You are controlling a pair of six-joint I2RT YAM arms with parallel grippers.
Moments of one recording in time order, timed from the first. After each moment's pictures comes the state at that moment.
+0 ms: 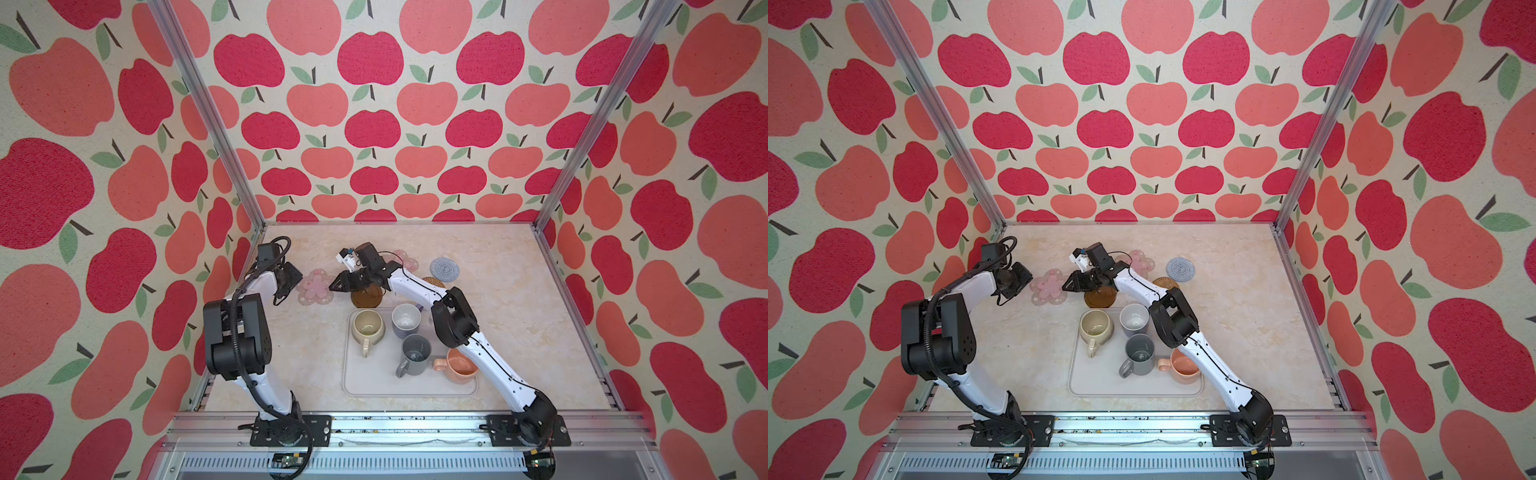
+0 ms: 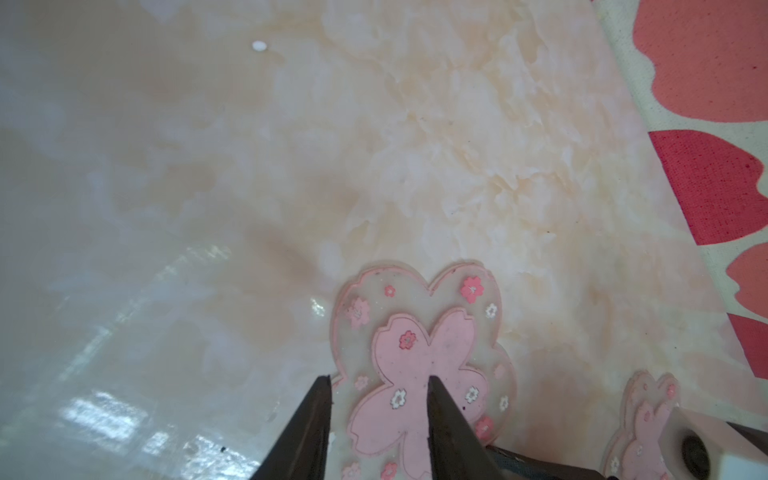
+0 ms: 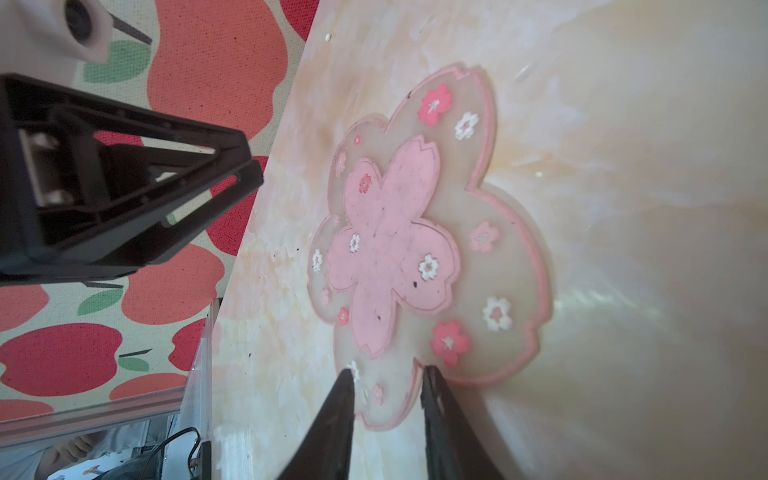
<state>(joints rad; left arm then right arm) 0.17 1.73 1.12 -0.34 0.14 -0.61 0.85 2.81 2.49 -0.36 -0.68 0.54</state>
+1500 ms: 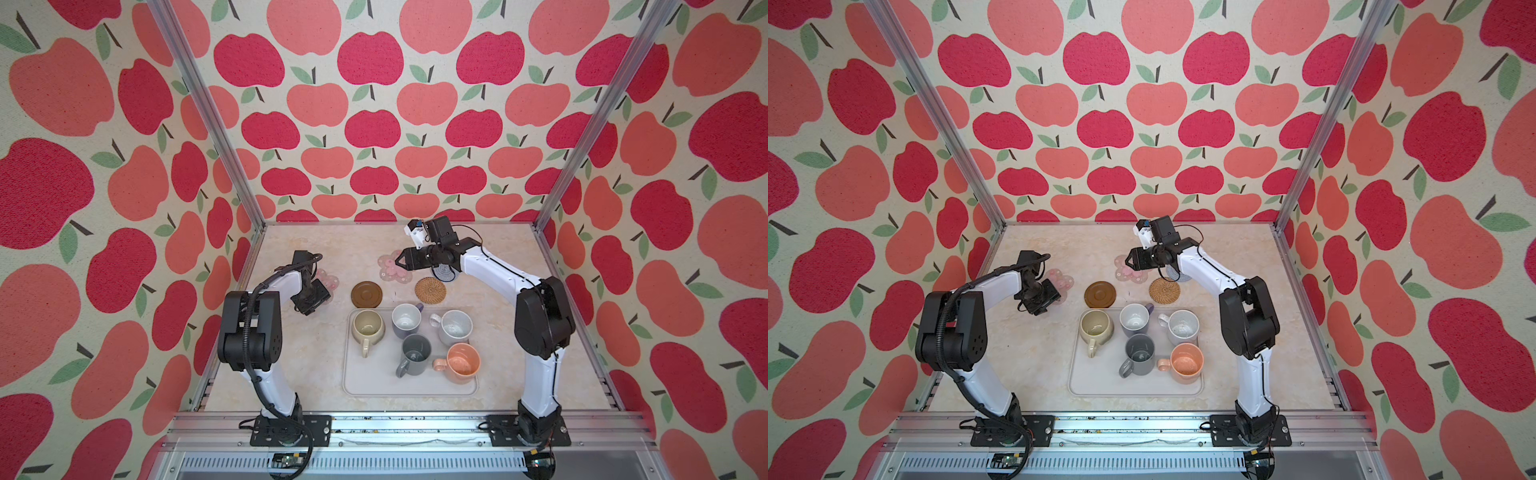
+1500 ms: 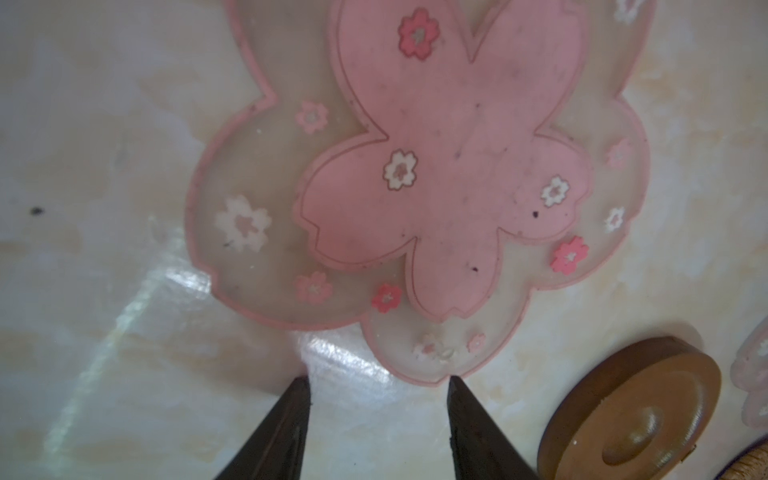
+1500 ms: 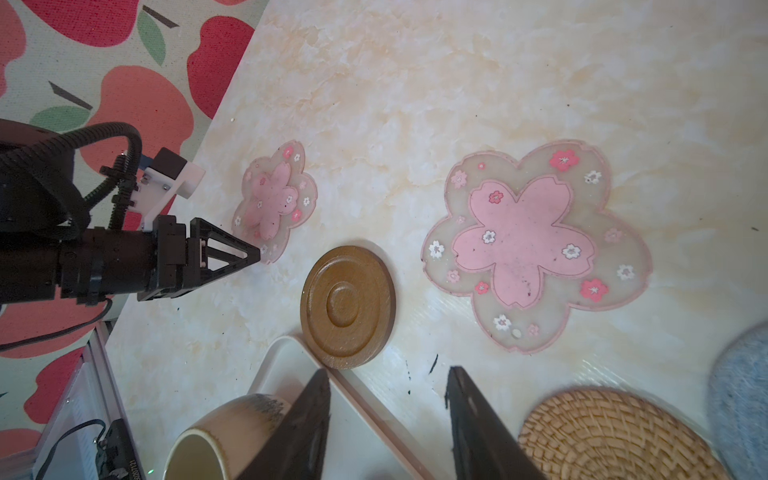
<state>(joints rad) -0.03 1.79 1.10 -0.62 0.12 -0.69 0.59 1.99 1.63 -0.46 -0.41 0.24</state>
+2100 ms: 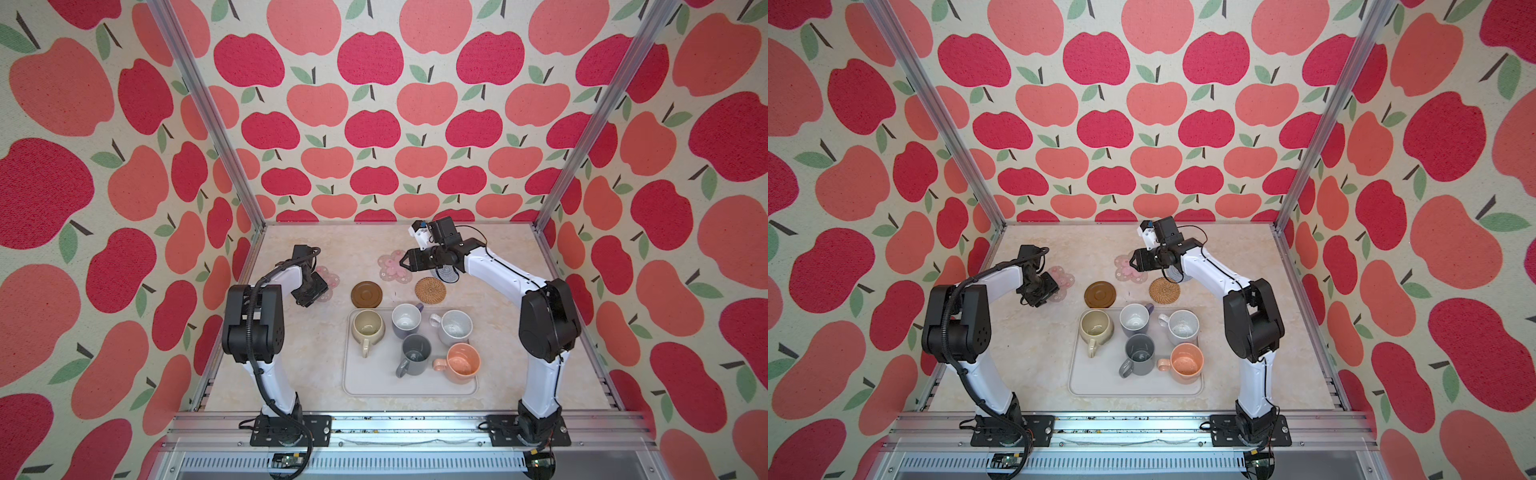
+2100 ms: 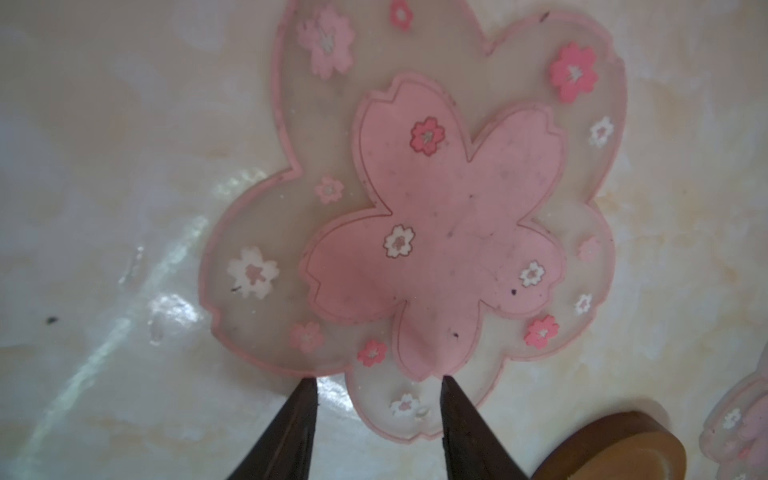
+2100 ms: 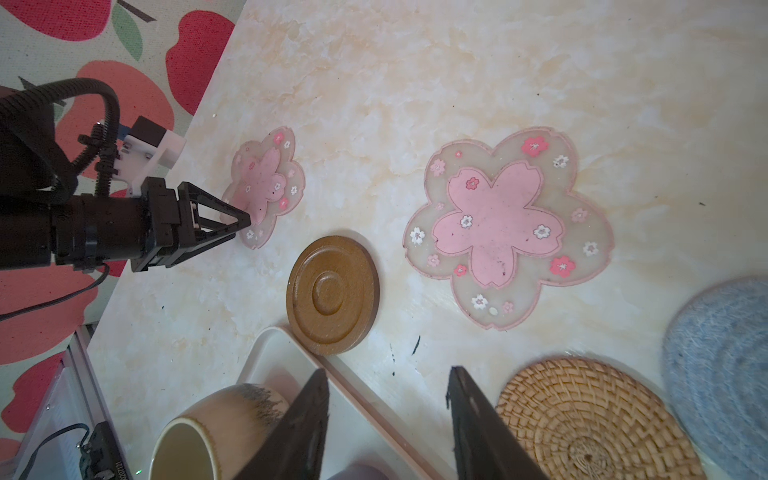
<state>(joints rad) -0.01 1.88 1.19 -0.57 0.06 -0.72 0.58 1.95 1.60 -0.48 -0.38 0.24</state>
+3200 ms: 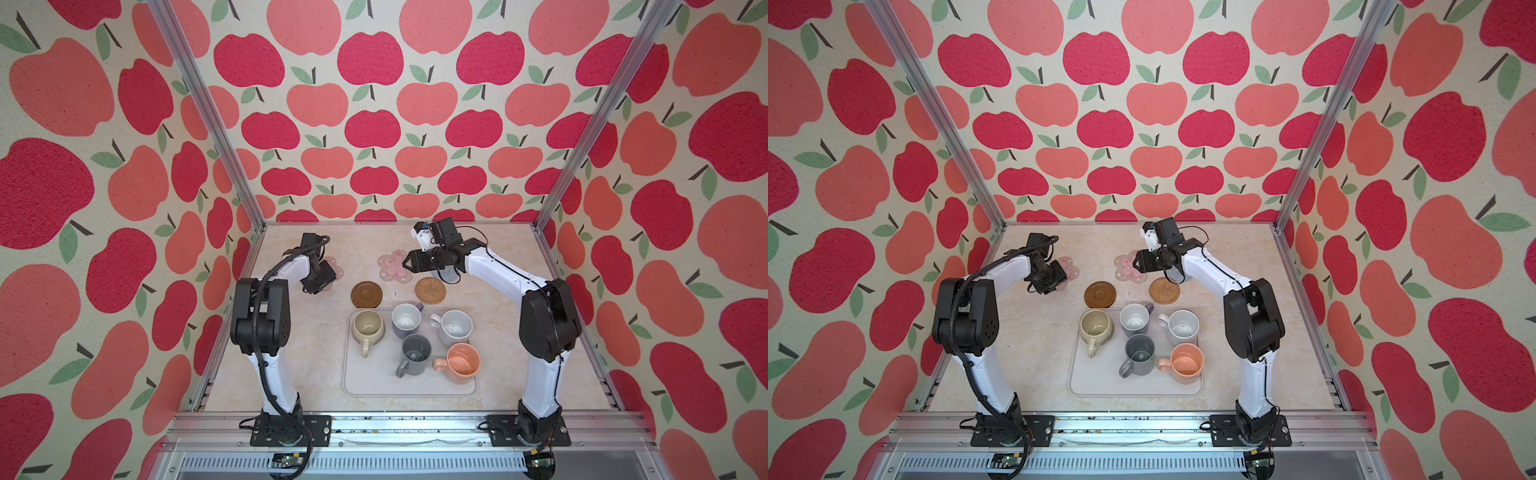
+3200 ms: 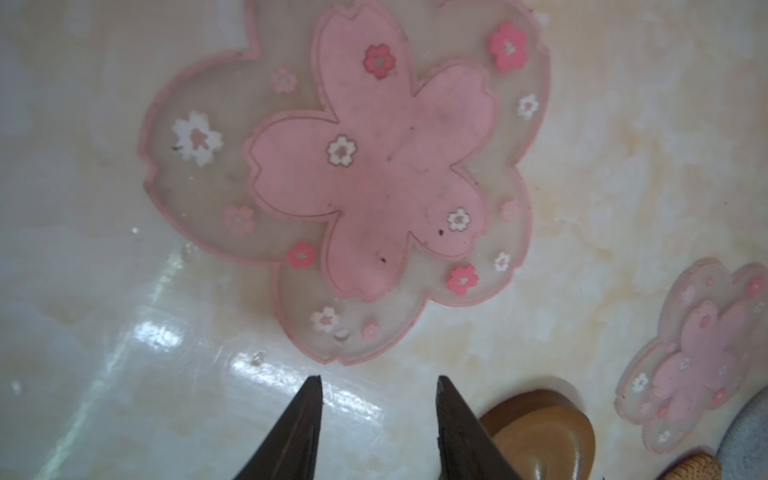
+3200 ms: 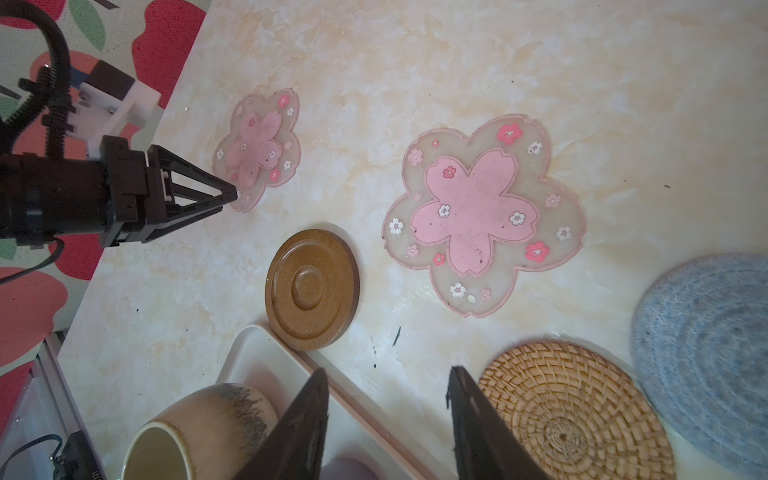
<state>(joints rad) -0.08 1.94 1.39 -0.64 0.11 -0.65 0.57 1.95 1.59 -0.50 -0.34 0.23</state>
